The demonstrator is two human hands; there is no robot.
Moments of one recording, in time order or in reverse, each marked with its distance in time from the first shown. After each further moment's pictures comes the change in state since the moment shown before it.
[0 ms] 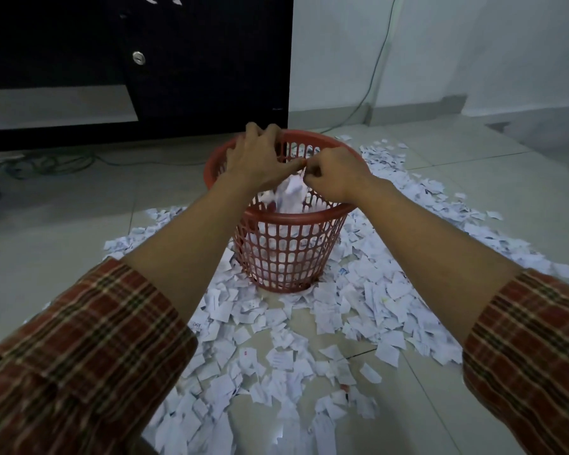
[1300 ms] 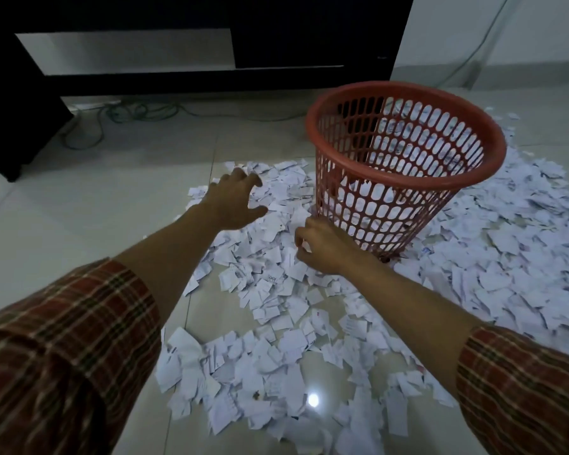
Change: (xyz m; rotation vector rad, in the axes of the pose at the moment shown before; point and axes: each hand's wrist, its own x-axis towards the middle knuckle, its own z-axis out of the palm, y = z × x) left_hand -0.132 -0.207 -0.014 0.269 -0.323 -0.110; right_hand -0.048 -0.111 0.203 0.056 -0.207 -0.355
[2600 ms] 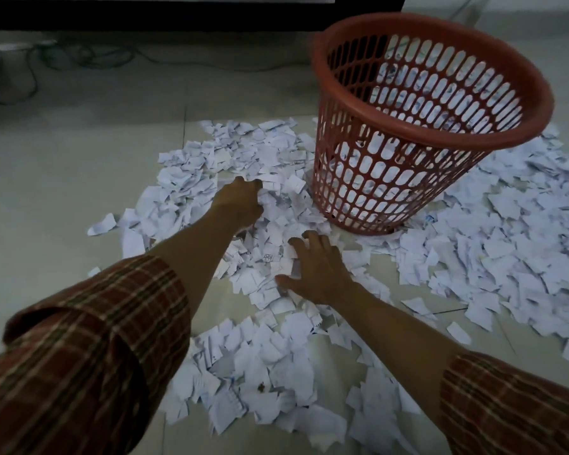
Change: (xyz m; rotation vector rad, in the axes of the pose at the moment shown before) left_hand 0.032 -0.009 0.104 -0.051 -0.219 -0.101; right_hand -0.035 -0.022 0.105 0.031 -0.099 0.341
